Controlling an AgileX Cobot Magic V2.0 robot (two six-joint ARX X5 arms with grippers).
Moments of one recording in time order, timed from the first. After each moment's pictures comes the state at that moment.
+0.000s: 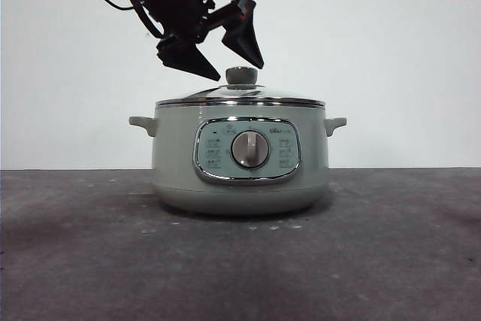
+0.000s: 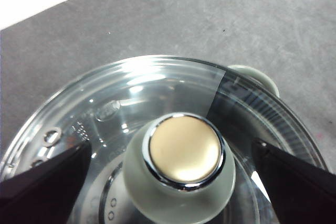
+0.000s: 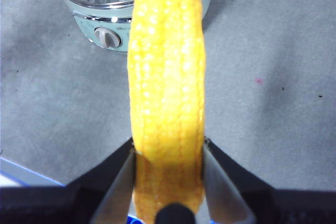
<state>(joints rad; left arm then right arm) -0.47 1.85 1.58 -0.30 0.26 0.11 0.43 0.74 1.06 -1.07 -0.09 0.12</state>
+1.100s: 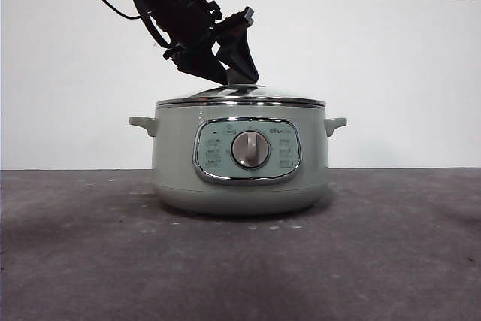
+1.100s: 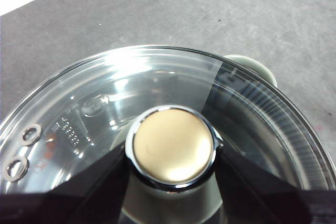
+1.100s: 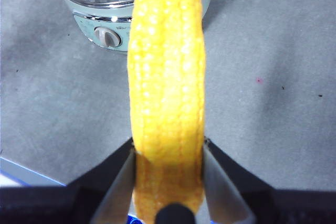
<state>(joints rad) -0.48 1.88 1.58 -0.30 0.26 0.12 0.43 0.74 1.06 -1.08 -0.09 0.12</state>
